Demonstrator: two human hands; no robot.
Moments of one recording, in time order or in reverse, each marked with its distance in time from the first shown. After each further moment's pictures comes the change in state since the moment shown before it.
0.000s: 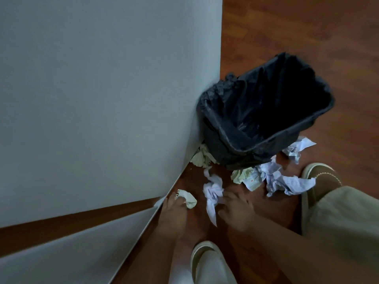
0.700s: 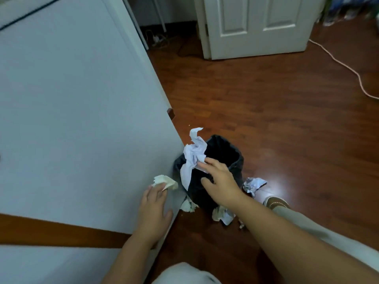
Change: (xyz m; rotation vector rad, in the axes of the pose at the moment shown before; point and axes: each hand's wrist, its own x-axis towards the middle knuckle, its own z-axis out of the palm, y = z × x) left_hand -0.102 0.083 -0.232 -0.087 0.604 0.045; right_hand -0.178 -0.047 -0.208 0.386 0.663 -0.391
